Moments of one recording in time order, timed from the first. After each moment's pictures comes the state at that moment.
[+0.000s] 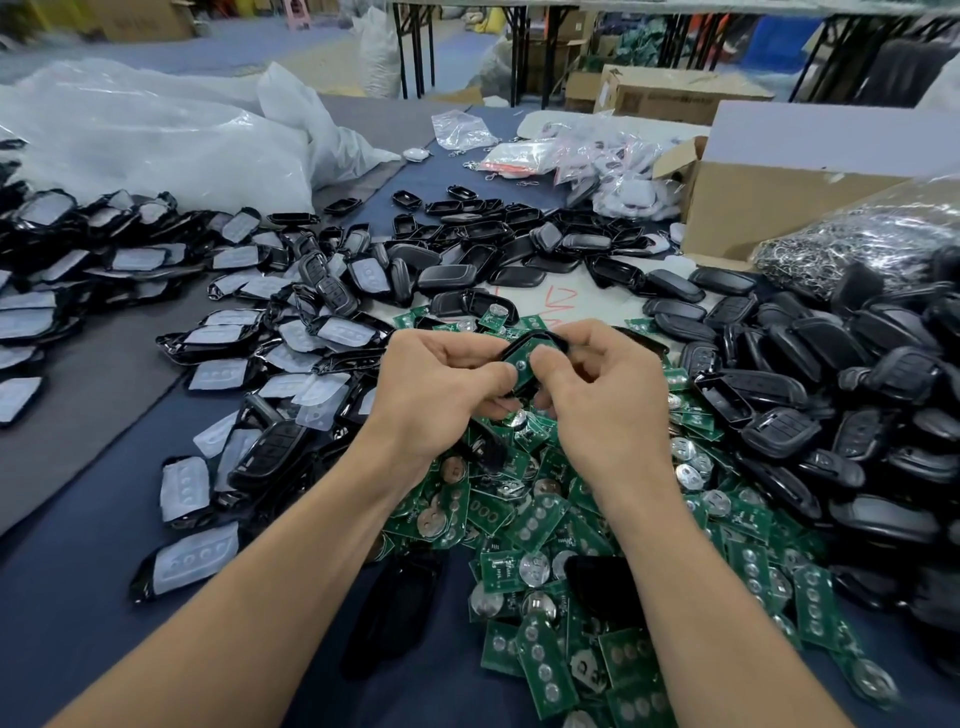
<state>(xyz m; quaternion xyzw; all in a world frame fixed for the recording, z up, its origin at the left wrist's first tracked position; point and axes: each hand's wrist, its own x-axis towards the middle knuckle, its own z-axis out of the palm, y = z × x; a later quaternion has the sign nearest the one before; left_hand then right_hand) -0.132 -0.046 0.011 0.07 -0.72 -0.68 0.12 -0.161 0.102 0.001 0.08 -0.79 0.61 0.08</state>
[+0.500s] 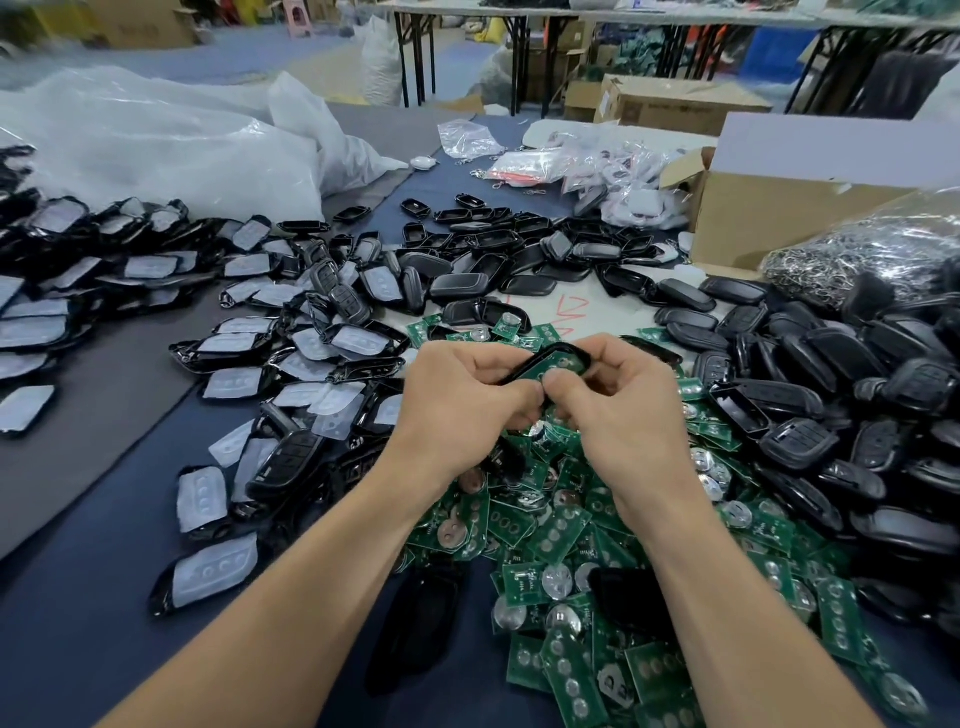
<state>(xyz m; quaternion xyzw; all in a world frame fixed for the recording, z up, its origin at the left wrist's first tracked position) -0.132 -0.046 0.009 0.05 -0.76 -0.64 0.11 -0.161 0.104 0.001 0.11 -0.75 0.66 0.03</state>
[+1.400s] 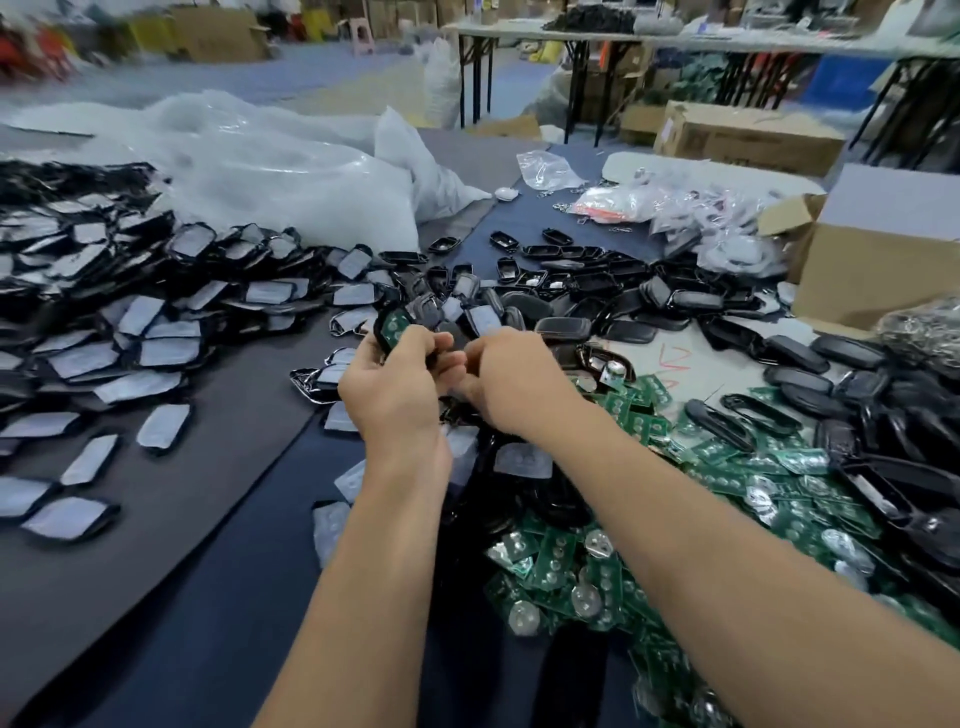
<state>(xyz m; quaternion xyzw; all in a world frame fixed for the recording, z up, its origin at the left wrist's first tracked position) -0.138 -0.149 0.037 0.30 -0.41 -0.78 0.36 -0.216 -0.076 0.030 0.32 -0.93 0.20 -0.03</state>
